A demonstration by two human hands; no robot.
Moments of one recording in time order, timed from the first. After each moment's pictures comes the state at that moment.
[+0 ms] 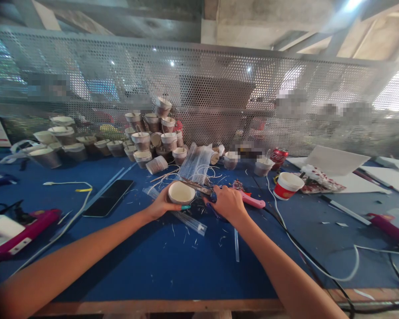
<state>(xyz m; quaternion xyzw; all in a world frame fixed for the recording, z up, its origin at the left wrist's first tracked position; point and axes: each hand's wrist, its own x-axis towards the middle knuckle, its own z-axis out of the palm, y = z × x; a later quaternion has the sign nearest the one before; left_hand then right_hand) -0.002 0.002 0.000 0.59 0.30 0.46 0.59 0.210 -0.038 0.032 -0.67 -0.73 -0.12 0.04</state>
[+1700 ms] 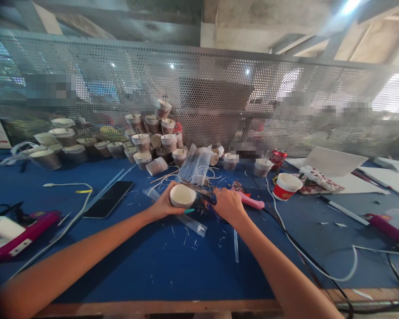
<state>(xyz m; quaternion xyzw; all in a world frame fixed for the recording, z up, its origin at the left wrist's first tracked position) -0.003 0.000 0.004 0.70 0.26 0.41 0.52 0.211 -0.039 0.032 -0.67 -0.74 -0.11 0.02</state>
